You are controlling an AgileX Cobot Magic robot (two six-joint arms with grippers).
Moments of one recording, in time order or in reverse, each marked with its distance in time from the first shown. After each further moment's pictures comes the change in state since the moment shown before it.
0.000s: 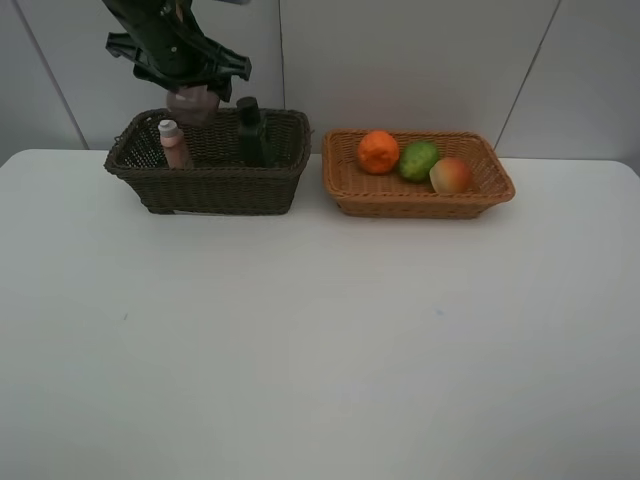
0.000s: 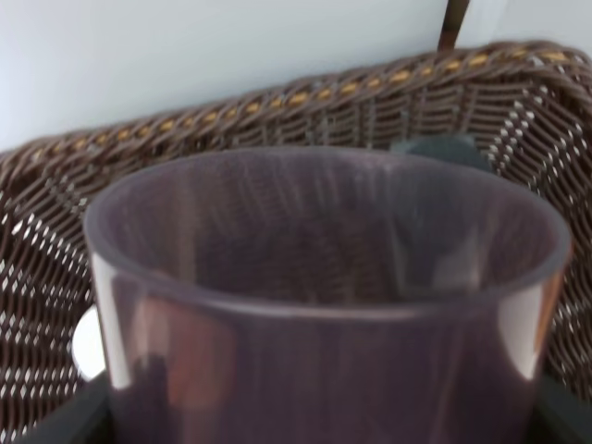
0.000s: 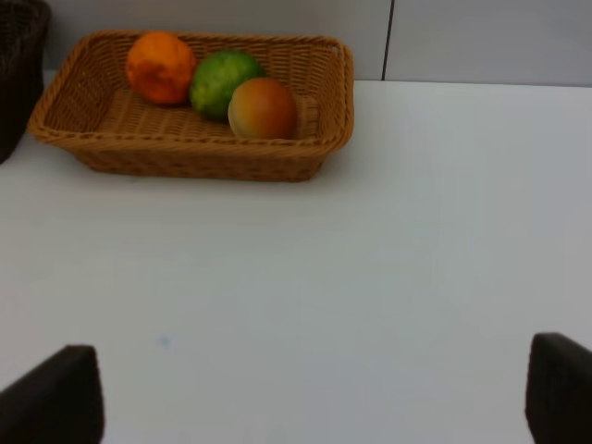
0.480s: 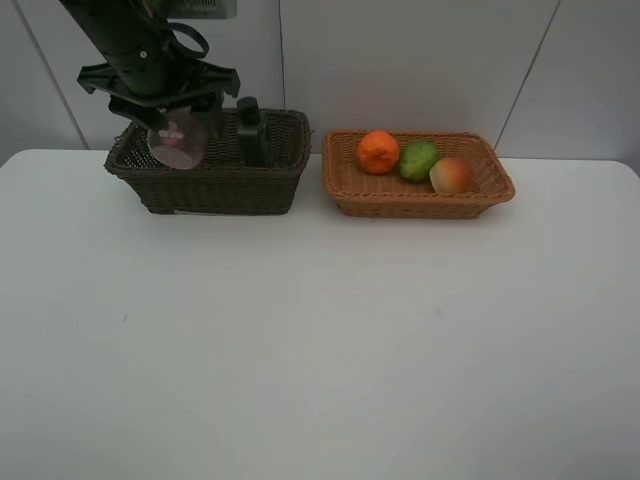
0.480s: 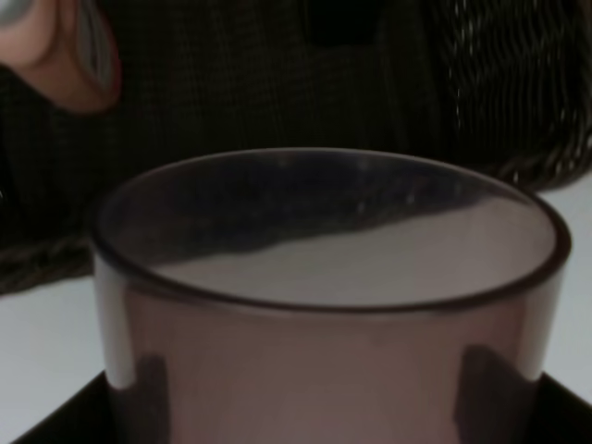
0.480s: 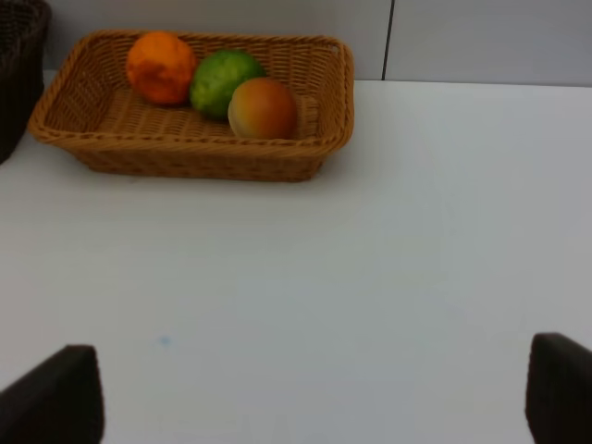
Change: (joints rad) left arm -0.012 -0.161 0.145 -0.273 0.222 0.098; right arm 0.000 0.000 0.000 0.000 0.000 0.000
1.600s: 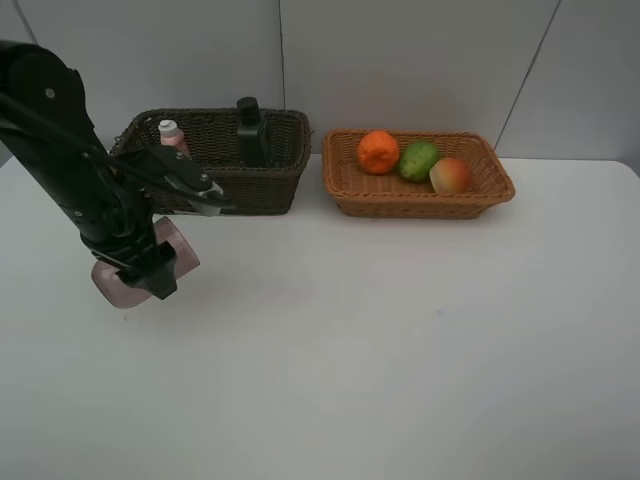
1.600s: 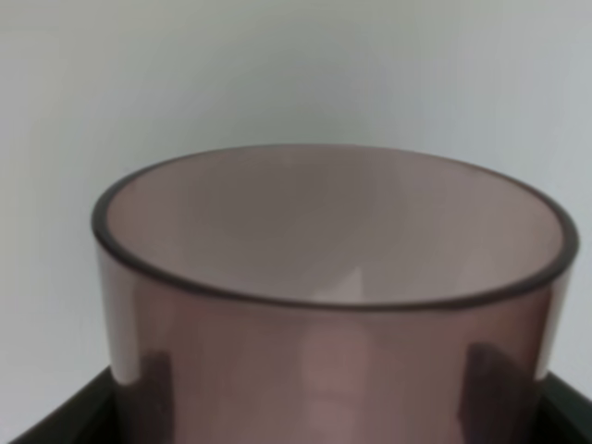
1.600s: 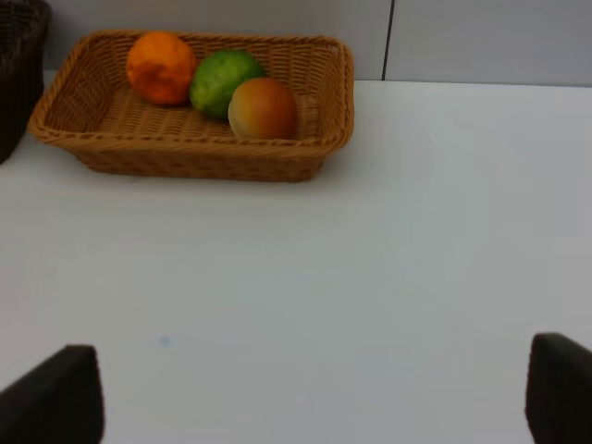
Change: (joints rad) left arm 0.000 -0.139 0.548 -0.110 -0.116 0.707; right arm 0.000 0.000 0.000 0.000 0.000 0.000
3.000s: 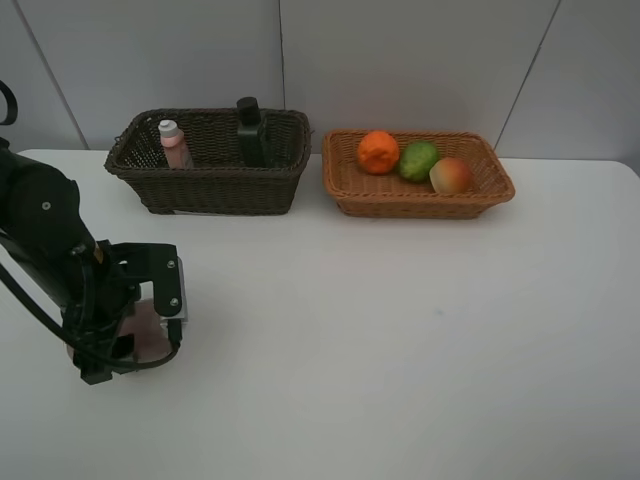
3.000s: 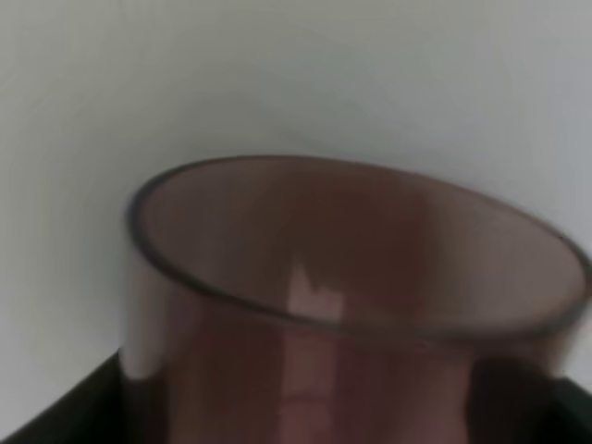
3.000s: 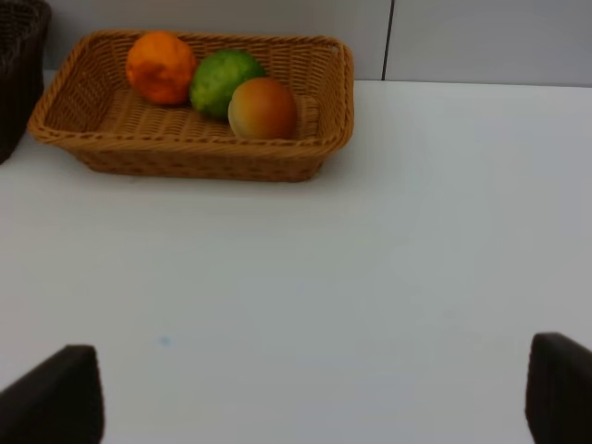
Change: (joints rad) left arm 0.000 0.054 0.283 0.079 -0.254 0.412; right arm 0.000 0.000 0.000 0.000 0.000 0.000
